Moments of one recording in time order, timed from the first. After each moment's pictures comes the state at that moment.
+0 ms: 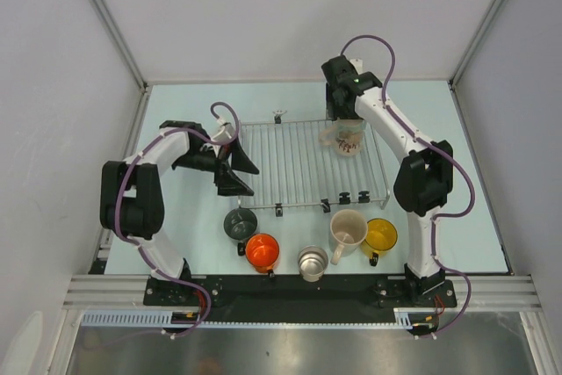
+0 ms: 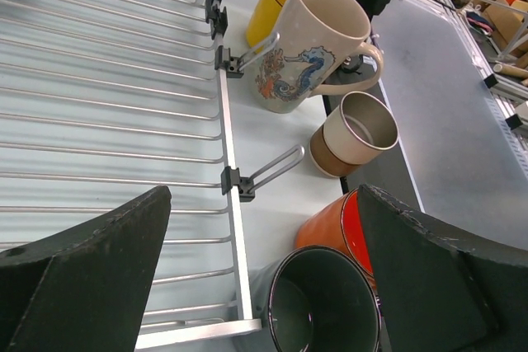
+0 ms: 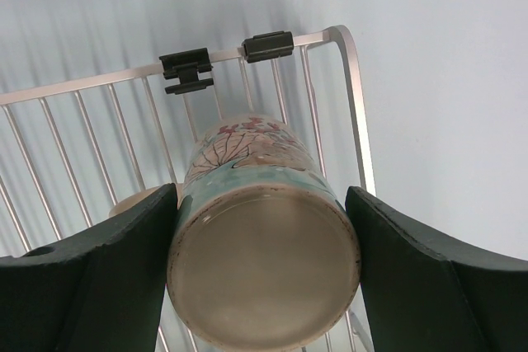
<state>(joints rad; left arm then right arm) -0.10 1.74 1.21 -1.30 1.45 1.38 0.45 2.06 2.01 -0.96 0.48 0.38</state>
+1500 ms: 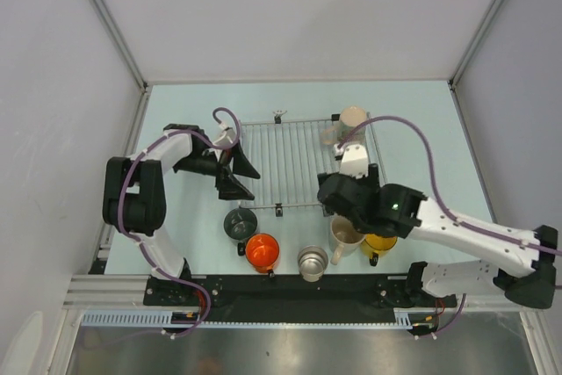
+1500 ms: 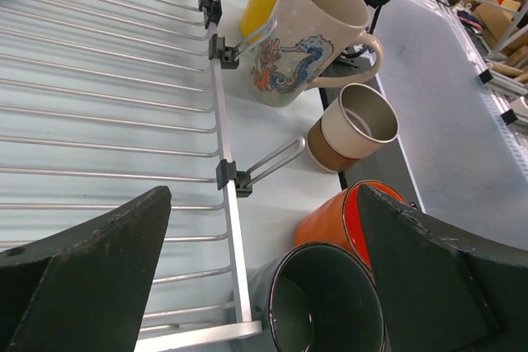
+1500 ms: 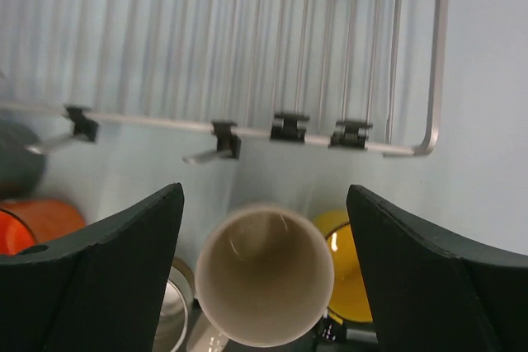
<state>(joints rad) -0.11 1.77 1.17 -1.31 1.45 1.46 1.14 1.12 1.18 -0.95 0.75 0.70</state>
